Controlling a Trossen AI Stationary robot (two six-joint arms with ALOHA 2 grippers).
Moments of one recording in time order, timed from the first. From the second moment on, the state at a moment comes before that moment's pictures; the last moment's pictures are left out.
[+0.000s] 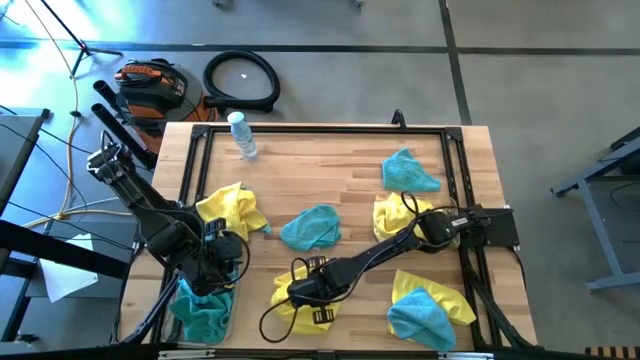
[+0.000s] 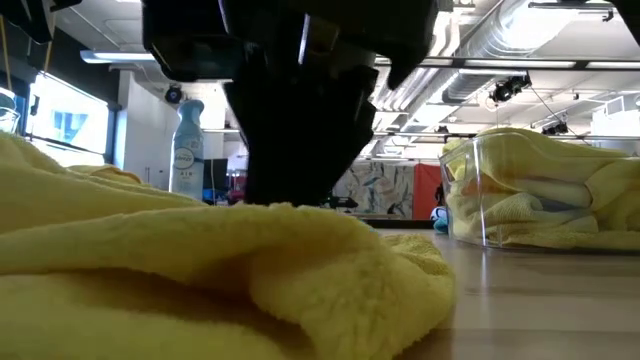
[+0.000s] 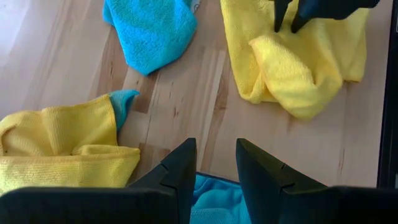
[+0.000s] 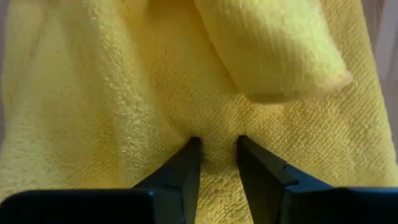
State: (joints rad) left arm -0.81 1.25 1.07 -1.09 -0.46 -0.95; right arm 0.42 2.43 2.04 -0.89 0.02 0.26
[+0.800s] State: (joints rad) left arm -0.81 1.25 1.07 -1.08 -0.54 -0.95; right arm 0.42 2.07 2.03 -1.48 0.49 0.55
